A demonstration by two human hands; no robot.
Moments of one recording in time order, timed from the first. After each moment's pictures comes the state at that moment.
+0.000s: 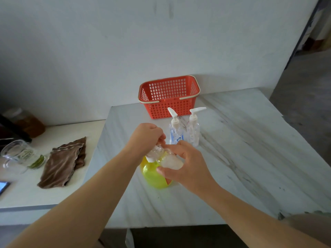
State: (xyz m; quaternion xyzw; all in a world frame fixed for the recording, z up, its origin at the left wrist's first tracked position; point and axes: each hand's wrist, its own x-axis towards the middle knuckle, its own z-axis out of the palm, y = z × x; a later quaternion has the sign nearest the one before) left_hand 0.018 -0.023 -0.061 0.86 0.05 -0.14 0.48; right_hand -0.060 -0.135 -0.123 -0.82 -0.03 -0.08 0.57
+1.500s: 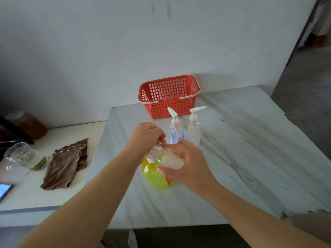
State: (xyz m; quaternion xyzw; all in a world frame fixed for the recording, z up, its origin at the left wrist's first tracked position) left_hand 0.018 -0.023 -0.060 0.86 0.05 -0.13 0.49; right_hand -0.057 -0.135 -0.123 -0.83 -0.04 -0.08 0.56
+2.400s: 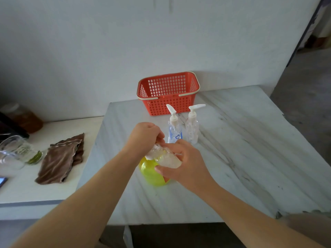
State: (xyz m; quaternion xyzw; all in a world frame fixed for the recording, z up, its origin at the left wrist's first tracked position) left_hand 0.015 -0.023 -0.068 0.85 0.06 -0.14 0.51; right_hand -0.059 -0.135 -0.129 -0.81 -0.03 -0.06 0.58
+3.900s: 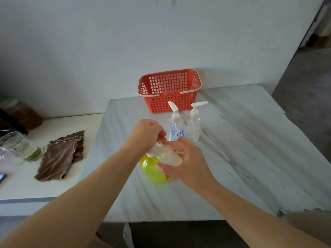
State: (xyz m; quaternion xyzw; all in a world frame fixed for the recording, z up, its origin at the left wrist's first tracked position) left_hand 0.016 -0.022 -0.069 0.86 0.04 -0.13 0.49; right_hand -0.059 -0.133 -0.132 -0.81 -0.03 -0.07 0.59
